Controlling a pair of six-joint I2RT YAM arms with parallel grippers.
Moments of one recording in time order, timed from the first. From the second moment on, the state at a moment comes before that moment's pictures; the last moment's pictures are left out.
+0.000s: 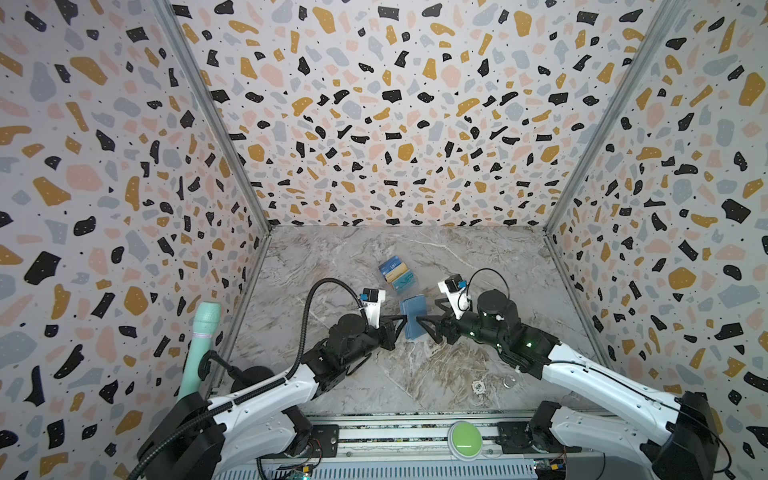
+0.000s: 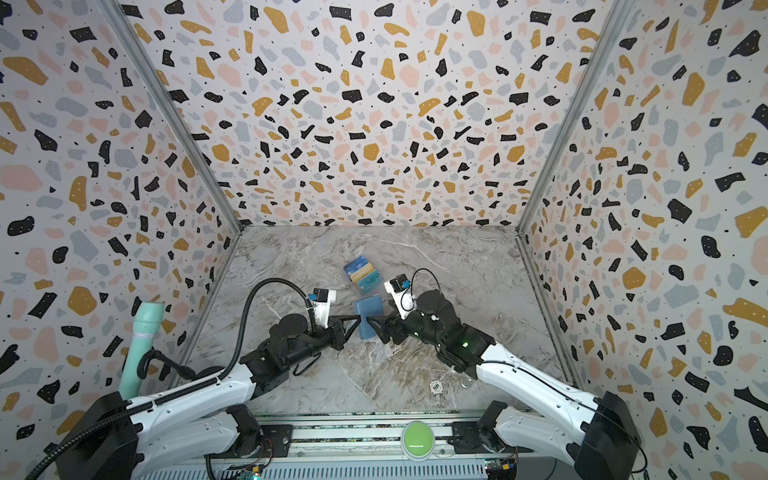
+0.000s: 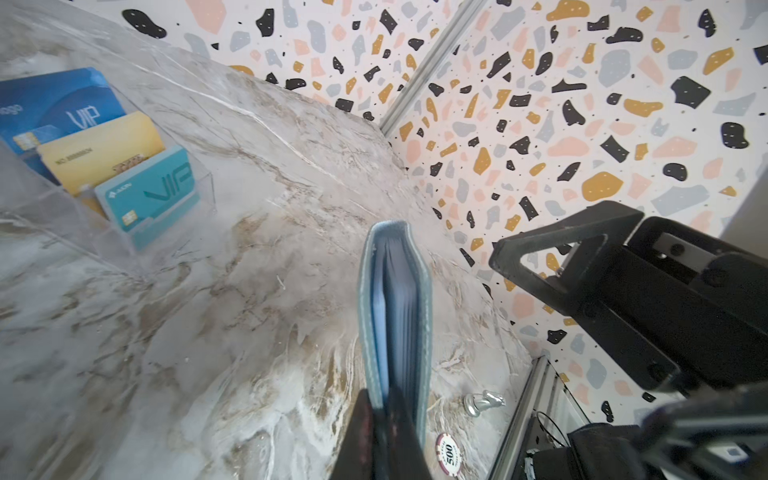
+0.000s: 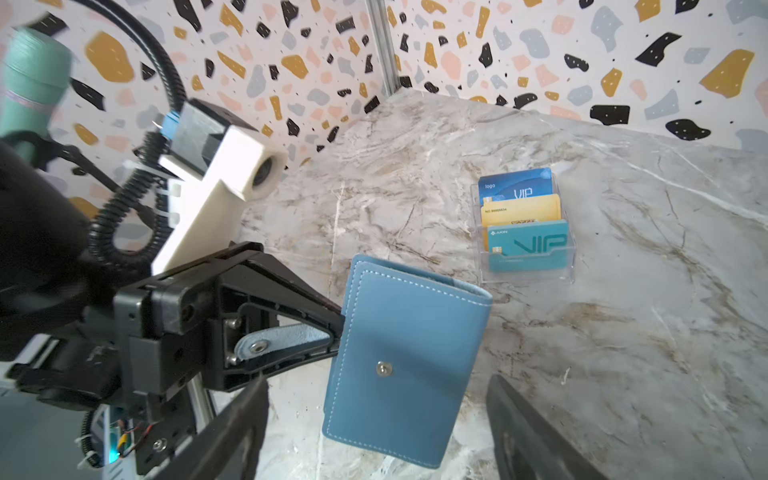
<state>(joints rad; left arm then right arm) -0.77 1.06 0.43 0.38 0.12 -0.66 0.86 1.08 0.77 -0.09 -0.11 0.23</state>
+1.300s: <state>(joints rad) -0.76 1.00 0.43 0.33 0.01 -0.66 0.99 1.34 0.88 -0.17 0.10 0.23</state>
